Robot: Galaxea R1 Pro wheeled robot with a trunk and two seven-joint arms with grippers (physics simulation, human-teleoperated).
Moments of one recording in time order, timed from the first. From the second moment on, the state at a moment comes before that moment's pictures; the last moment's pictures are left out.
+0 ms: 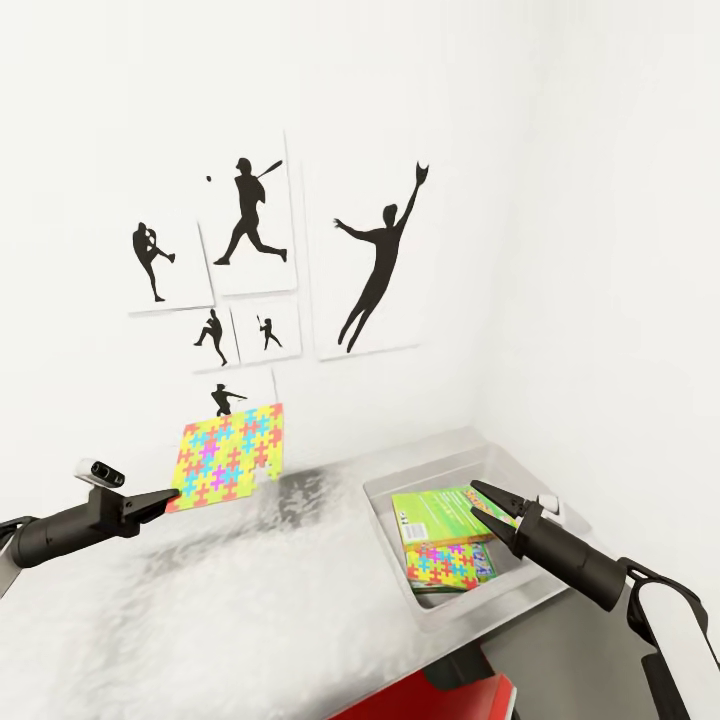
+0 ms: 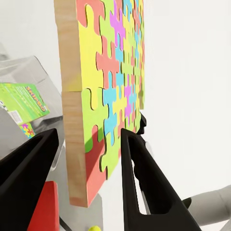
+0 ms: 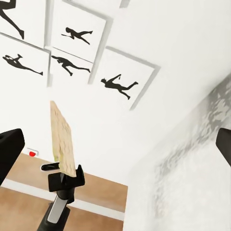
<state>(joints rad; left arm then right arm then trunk) -0.51 0.57 0.05 -0.98 0.67 1.01 -1.50 -0.21 -0.12 -0.26 -1.61 -1.20 1.03 0.34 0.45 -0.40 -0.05</state>
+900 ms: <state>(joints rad) -0.51 0.57 0.05 -0.98 0.67 1.01 -1.50 -0.21 -0.11 -0.30 -1.60 -1.20 1.03 0.34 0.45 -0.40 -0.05</state>
